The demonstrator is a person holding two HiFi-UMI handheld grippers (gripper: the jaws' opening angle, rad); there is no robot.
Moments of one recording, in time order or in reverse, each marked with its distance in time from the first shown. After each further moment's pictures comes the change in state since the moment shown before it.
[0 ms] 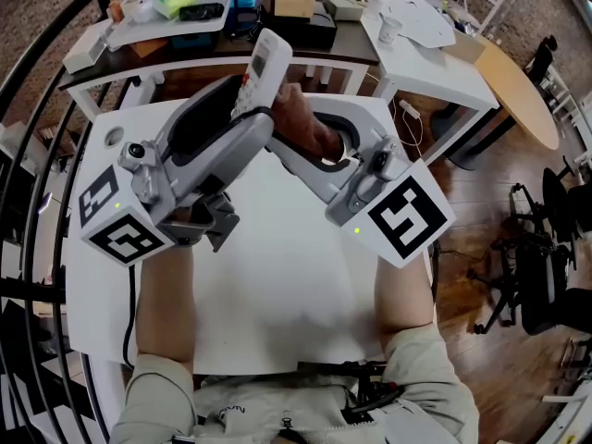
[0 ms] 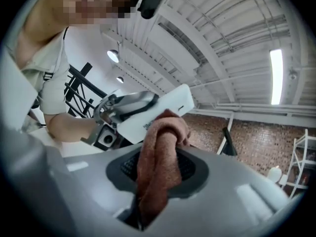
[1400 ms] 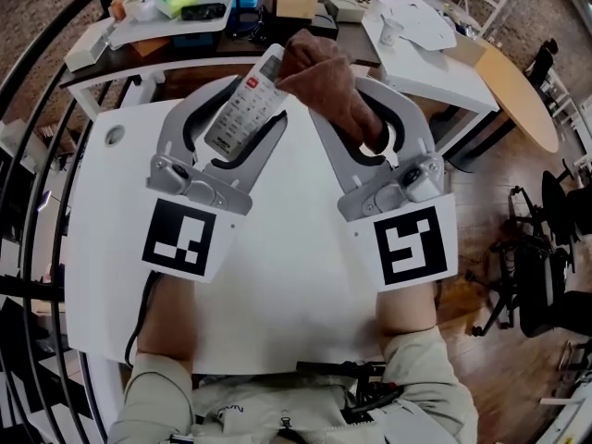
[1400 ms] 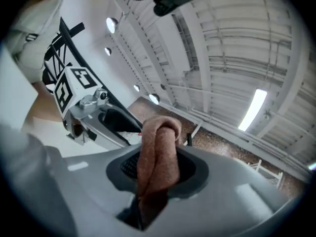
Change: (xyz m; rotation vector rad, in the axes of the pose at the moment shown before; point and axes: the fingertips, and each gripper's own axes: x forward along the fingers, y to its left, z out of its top) left arm 0.009 0.027 -0.039 0.812 0.361 0.387; right arm -0.033 -0.047 0.010 -0.231 0.187 -0.373
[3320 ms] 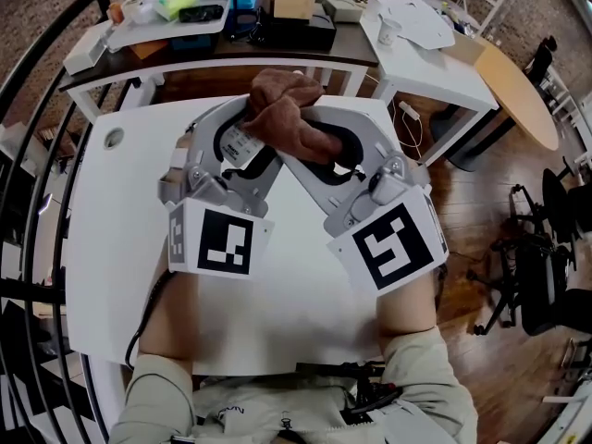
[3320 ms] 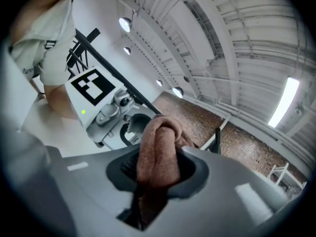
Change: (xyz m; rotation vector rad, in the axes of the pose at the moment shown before) left arm 0.014 -0.030 -0.035 0.263 0.156 -0.028; right arm 0.004 0.059 -0.014 -0.084 0.088 0.344
